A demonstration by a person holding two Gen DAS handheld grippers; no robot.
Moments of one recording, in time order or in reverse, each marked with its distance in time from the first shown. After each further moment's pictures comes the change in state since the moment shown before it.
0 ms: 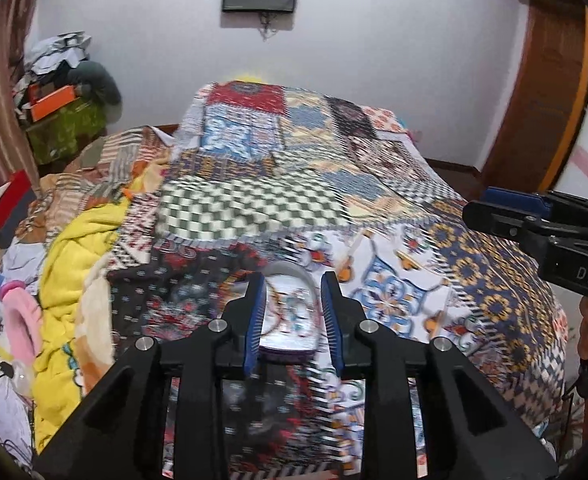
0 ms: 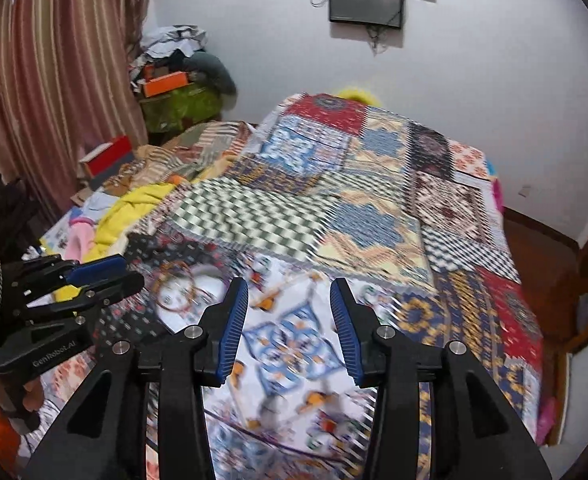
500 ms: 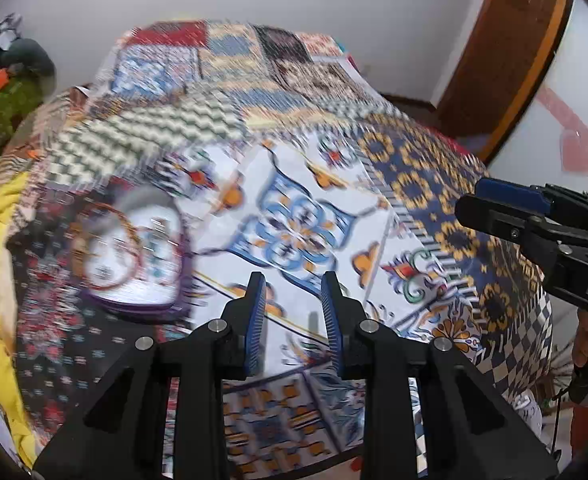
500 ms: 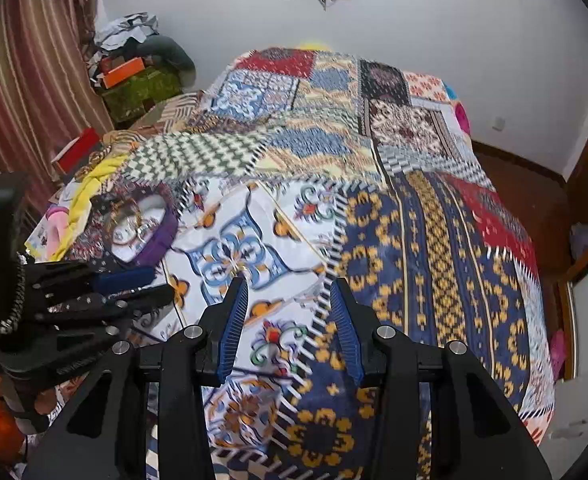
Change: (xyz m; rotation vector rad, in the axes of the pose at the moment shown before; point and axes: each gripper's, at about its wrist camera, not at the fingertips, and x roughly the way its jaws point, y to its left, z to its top) left arm 0.067 -0.076 -0.038 0.091 0.233 -0.161; right arm -0.001 -0.053 -0.070 0.159 0.119 -0.036
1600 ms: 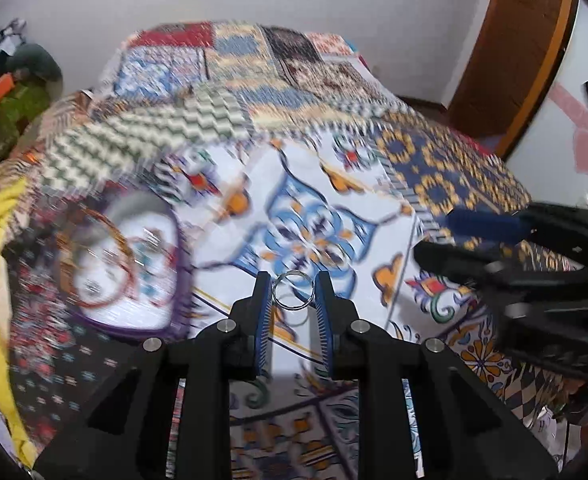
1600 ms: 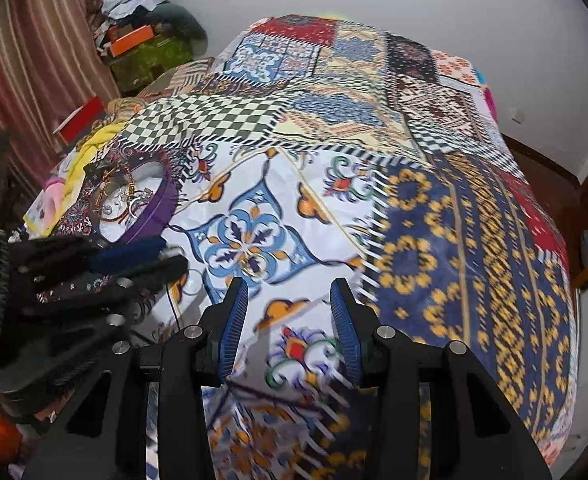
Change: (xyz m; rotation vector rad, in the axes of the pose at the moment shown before) left arm 0.016 0.008 0.008 -0.001 -0.047 0.065; right arm 0.047 0.018 0.005 -0.058 0.098 0.033
